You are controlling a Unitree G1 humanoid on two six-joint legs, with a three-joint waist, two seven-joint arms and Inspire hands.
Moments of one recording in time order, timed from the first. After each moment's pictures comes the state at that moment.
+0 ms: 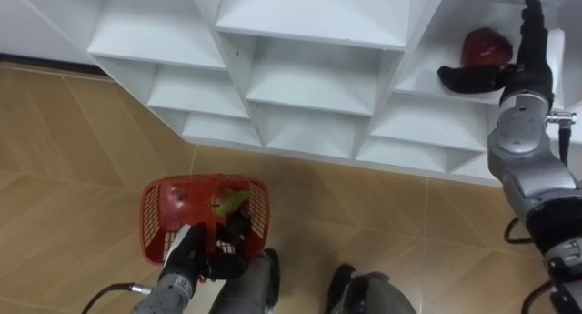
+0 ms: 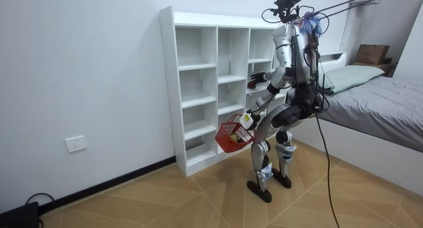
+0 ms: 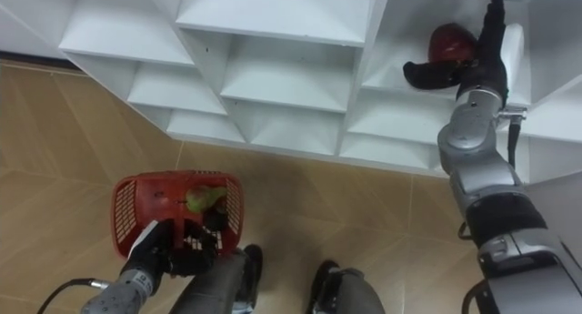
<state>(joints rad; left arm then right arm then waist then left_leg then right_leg) 0.05 0.27 -0.30 0.58 -0.16 0.00 0.07 -0.60 -0.50 0.26 0.79 0.20 -0.09 -0.50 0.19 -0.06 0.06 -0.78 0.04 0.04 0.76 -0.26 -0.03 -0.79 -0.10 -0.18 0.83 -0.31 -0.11</state>
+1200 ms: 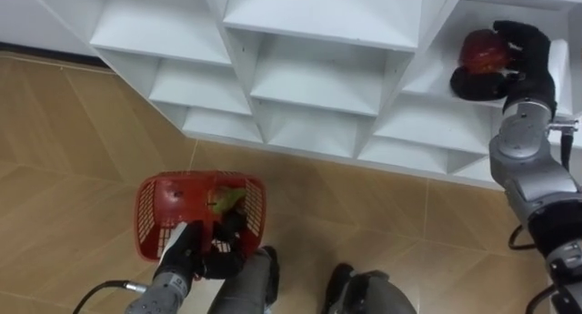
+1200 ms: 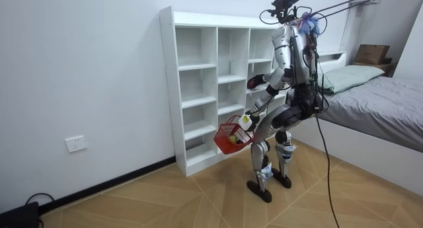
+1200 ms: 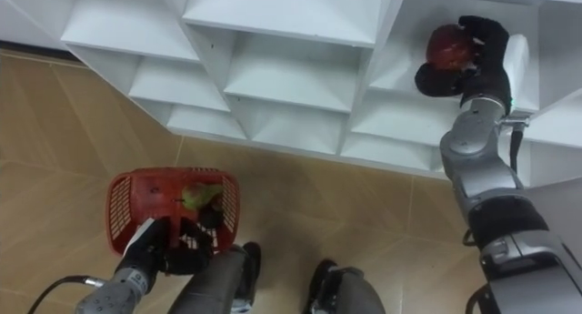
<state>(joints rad) 0.05 0.31 -0.32 0.55 -0.16 0.00 0.09 -0.60 -0.50 0.26 0.82 0.20 -0.07 -0.52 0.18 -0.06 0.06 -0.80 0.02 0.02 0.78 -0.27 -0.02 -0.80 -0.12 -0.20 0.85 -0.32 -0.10</state>
